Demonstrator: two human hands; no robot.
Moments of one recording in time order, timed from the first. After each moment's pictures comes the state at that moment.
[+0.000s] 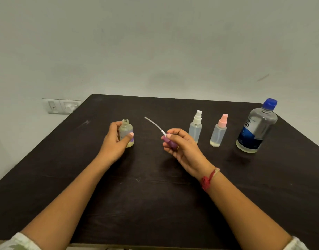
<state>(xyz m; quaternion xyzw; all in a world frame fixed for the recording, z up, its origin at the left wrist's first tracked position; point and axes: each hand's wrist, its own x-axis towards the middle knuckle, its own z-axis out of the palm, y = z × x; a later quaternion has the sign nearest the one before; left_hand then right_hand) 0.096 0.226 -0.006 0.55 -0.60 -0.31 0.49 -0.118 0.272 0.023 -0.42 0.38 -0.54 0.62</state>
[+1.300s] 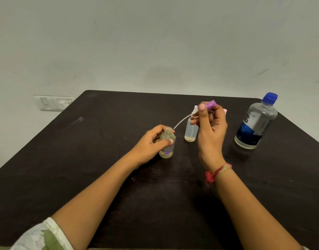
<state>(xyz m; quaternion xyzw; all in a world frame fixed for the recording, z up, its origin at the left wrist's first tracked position) 0.010 0.235 0.001 0.34 -0.69 -0.51 0.40 -0.141 0.270 0.048 -0.46 0.37 -0.76 0.25</state>
